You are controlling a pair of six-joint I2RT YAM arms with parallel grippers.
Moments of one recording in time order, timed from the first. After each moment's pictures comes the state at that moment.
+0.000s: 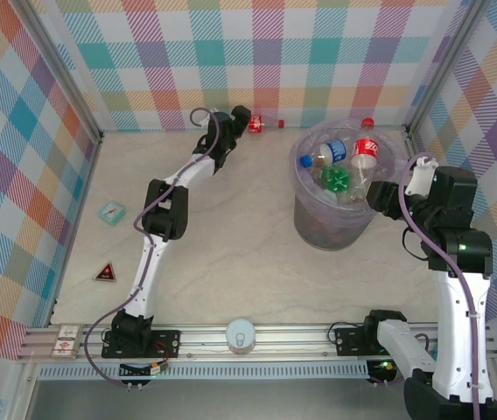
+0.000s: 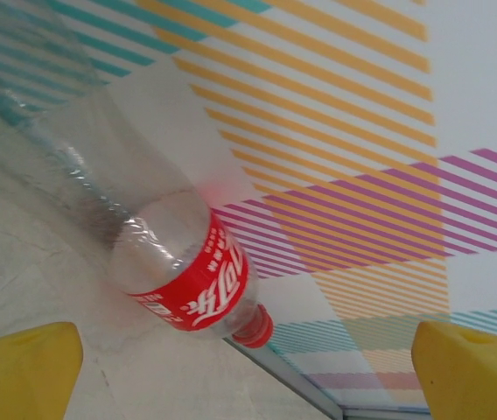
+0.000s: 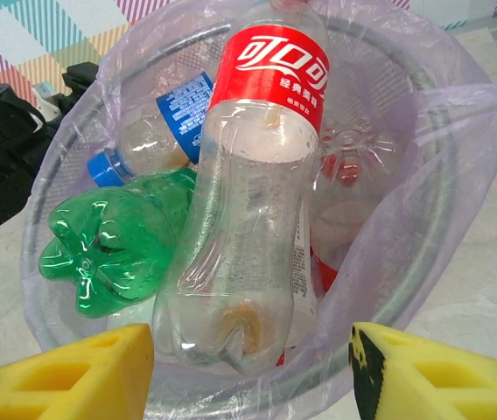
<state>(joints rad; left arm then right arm) -0.33 2.66 2.27 0.13 0.01 -1.22 -0.06 0.86 1.30 -1.00 -0.26 0.20</state>
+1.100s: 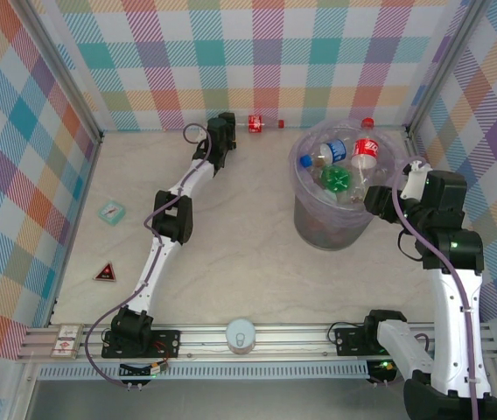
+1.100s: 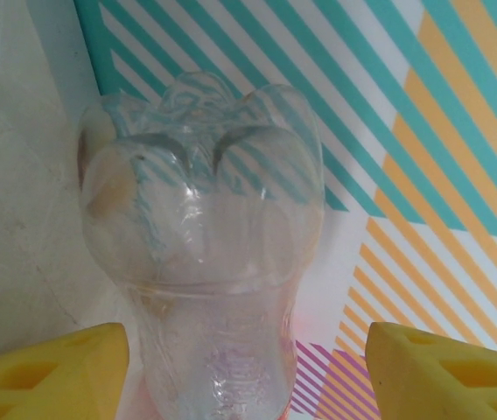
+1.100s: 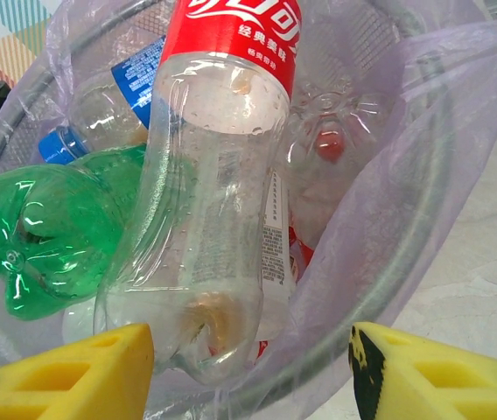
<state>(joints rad) -0.28 2.98 2.69 0.04 -0.06 -1.65 -0.06 0.85 1.20 -0.96 -0.23 0.22</state>
